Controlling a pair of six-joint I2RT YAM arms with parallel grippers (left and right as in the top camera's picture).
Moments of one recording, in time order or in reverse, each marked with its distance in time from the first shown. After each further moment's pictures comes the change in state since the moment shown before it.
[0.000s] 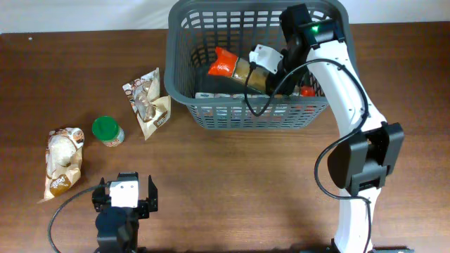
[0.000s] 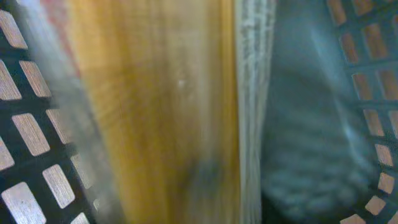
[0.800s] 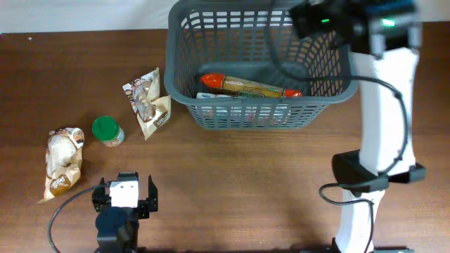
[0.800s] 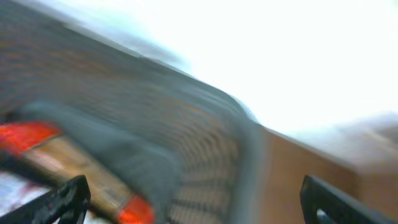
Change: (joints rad) left arm 0.000 0.000 0.000 0.000 0.000 0.000; right arm -0.060 -0.022 0.790 -0.148 0.441 0.626
